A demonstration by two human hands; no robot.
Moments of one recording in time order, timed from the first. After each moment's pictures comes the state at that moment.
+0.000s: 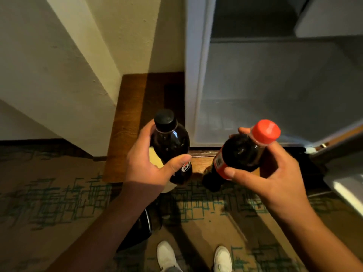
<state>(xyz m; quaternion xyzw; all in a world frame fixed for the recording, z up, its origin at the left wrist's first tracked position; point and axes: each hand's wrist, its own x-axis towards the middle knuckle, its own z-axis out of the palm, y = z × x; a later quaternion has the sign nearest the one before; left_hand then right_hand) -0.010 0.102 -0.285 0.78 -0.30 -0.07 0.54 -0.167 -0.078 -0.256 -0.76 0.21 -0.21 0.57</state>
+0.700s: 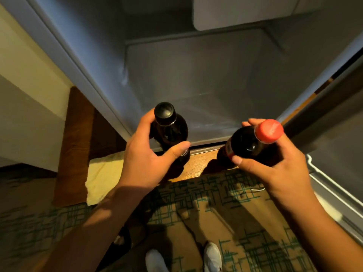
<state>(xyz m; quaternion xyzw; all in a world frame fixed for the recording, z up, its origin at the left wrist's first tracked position) -0.053 -0.032 -0.287 0.78 -0.36 -0.11 0.50 -0.247 -0.187 -0.275 -0.73 0.29 -0.30 0.54</state>
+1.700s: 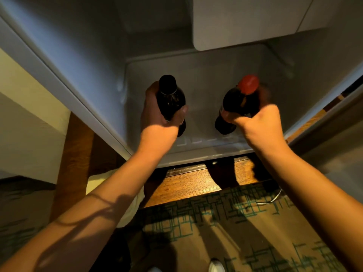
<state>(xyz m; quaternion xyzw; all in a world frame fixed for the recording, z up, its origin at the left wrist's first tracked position) 0.011 -0.128 -0.297 0.76 -0.32 -0.09 0.55 -0.145 -0.283 -0.291 -0.74 0.33 -0.33 0.49</state>
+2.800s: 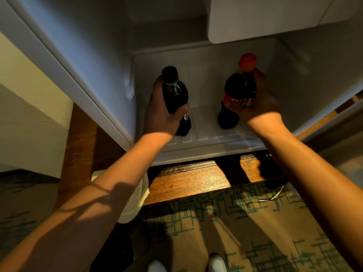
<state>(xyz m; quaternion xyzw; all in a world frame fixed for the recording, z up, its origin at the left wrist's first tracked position) 0.041 -0.134 -0.312 0.80 -0.32 -0.09 0.49 -0.107 -0.306 -0.304 -0.81 0.38 -0.24 0.37</state>
